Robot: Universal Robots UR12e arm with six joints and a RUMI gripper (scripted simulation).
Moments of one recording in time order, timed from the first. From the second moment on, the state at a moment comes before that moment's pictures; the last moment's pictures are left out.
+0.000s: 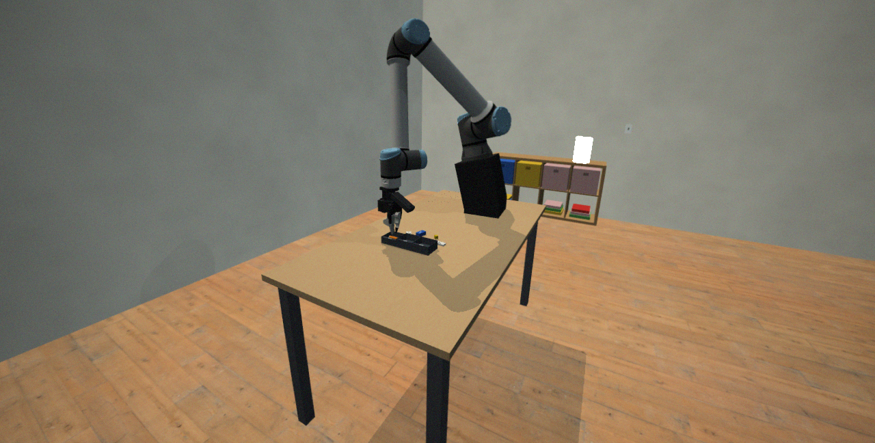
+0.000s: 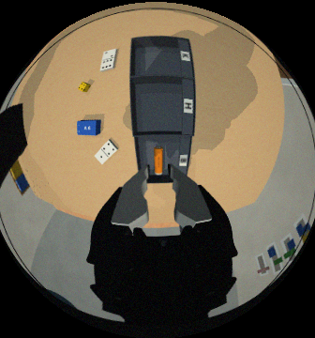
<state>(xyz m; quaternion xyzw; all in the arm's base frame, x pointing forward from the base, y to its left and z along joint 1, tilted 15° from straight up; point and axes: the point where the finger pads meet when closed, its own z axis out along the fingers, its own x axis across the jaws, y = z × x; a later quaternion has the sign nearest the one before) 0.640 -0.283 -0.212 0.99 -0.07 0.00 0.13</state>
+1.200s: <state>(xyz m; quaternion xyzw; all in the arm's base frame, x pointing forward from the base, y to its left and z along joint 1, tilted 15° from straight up) 0.641 -0.261 -0.130 0.99 -0.07 0.00 0.13</state>
